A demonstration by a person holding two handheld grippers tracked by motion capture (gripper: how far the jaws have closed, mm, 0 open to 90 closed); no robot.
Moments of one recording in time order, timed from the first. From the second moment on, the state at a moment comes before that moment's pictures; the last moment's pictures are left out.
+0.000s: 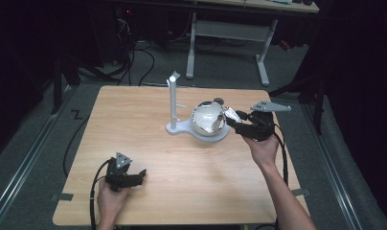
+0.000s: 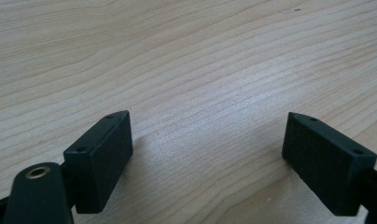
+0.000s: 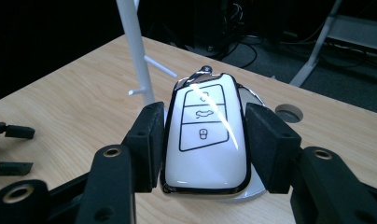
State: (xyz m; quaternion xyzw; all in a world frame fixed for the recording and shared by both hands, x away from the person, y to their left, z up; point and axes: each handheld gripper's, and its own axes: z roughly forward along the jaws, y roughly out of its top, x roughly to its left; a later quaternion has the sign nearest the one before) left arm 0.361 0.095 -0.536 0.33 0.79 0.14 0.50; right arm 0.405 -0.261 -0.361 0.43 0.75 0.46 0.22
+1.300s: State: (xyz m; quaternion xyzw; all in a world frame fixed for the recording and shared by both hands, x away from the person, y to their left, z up) left arm 0.361 0.096 -0.536 0.33 0.79 0.14 0.50; right arm 0.463 -0.227 -0.410 0.45 0.76 0.42 0.20
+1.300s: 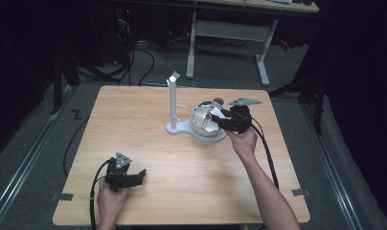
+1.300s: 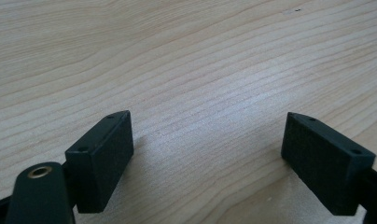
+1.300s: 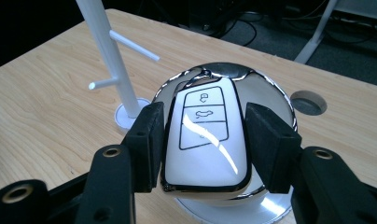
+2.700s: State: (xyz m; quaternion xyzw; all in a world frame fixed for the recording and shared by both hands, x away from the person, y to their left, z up) left arm 0.361 0.096 -0.536 0.33 0.79 0.14 0.50; right arm 0.497 -0.226 -0.444 0.50 0.75 0.38 0.20
